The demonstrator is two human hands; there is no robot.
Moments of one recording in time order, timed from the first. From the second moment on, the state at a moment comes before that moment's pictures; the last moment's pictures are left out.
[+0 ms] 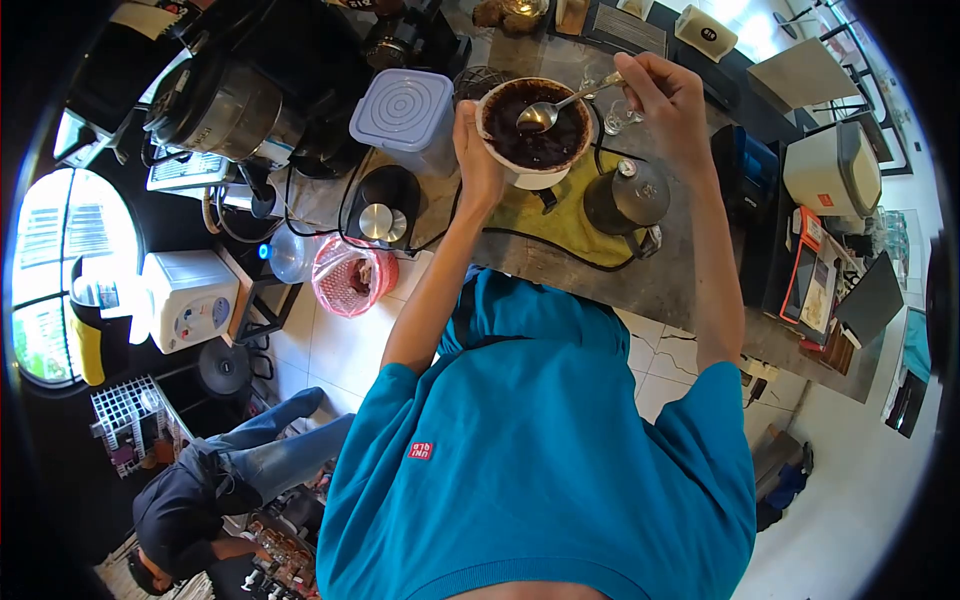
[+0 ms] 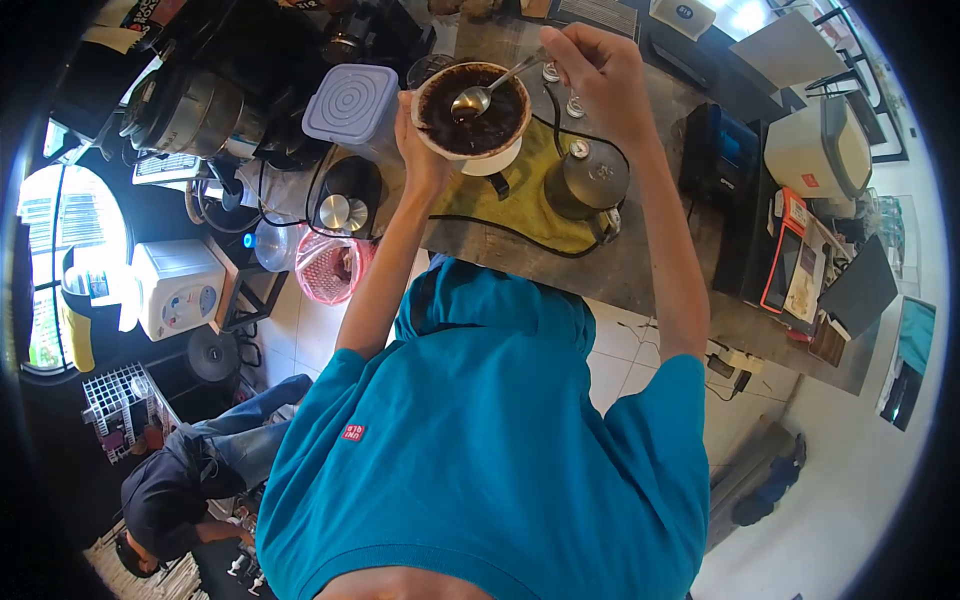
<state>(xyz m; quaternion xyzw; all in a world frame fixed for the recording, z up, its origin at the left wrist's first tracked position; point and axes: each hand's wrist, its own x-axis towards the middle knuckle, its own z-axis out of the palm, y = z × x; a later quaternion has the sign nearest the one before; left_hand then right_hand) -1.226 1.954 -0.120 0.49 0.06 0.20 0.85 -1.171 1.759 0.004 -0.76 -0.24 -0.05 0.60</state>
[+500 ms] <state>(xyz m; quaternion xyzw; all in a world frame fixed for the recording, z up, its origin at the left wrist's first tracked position) -1.224 1.961 -0.120 0.51 0.04 0.21 0.83 -1.170 1.764 -0.029 -0.83 -0.24 -0.08 0.49</state>
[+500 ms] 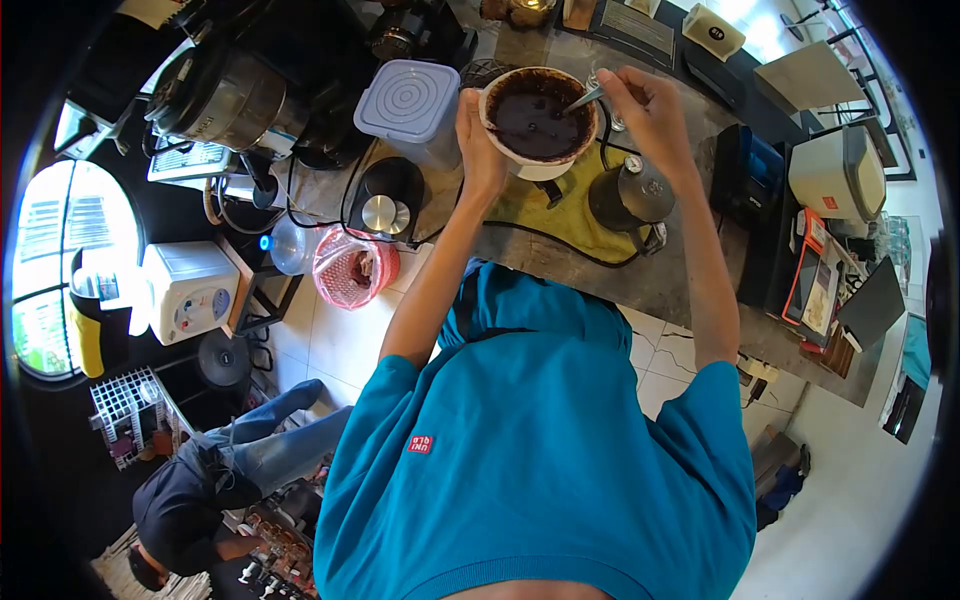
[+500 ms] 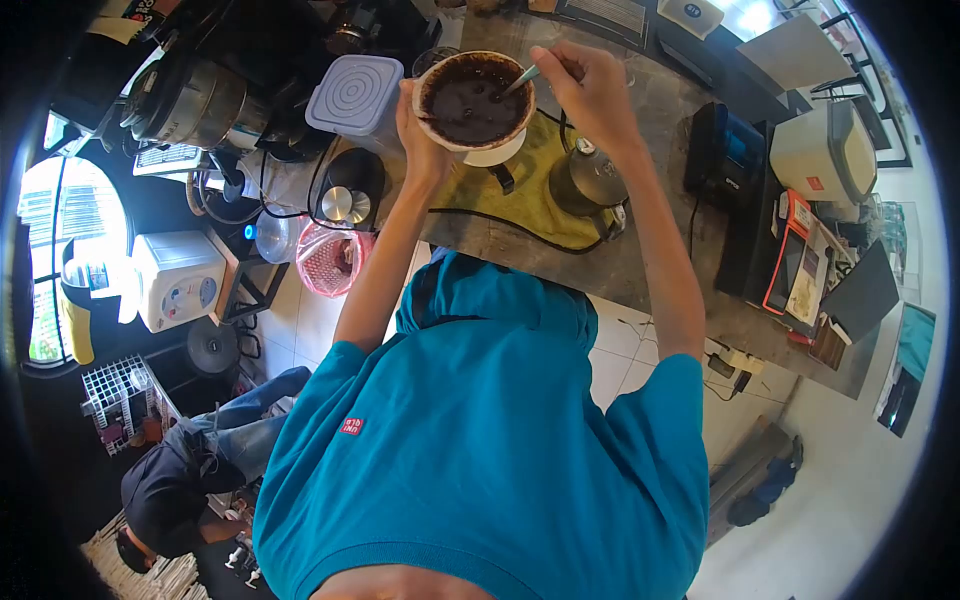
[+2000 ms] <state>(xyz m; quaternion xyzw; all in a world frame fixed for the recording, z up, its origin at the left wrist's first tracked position) -1.218 1.971 -0.137 0.47 0.04 0.13 0.87 -1.159 1.758 -0.023 -0.81 -0.20 0.00 0.56</state>
